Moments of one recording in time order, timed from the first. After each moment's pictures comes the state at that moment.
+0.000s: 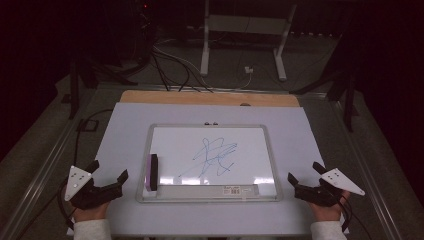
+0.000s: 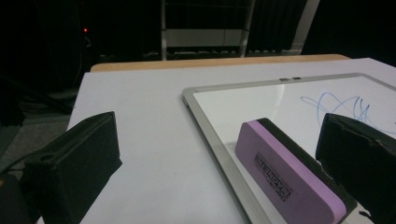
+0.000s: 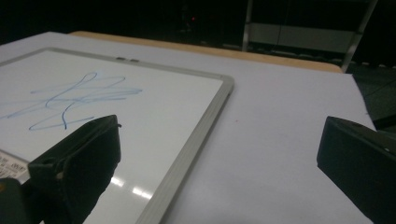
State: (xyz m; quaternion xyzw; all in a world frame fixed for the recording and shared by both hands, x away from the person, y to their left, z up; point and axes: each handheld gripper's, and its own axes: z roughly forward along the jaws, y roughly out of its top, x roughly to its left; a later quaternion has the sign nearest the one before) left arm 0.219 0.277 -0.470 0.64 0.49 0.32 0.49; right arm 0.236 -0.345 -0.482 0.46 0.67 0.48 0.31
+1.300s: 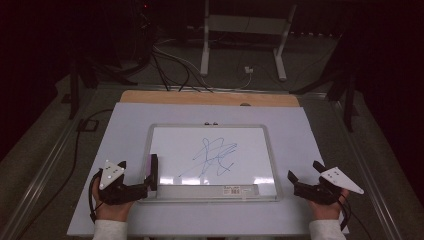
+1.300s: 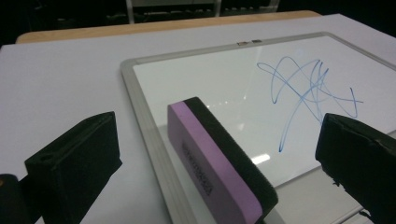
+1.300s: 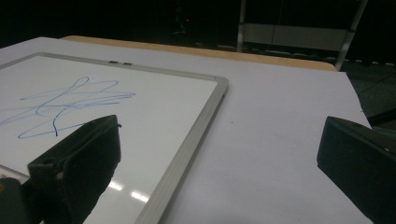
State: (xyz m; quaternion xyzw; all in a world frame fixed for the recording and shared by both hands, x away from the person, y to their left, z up) left arm 0.233 0.215 -0.466 0.71 0.48 0.25 0.45; right arm 0.241 -0.343 -0.483 0.47 0.67 0.48 0.32
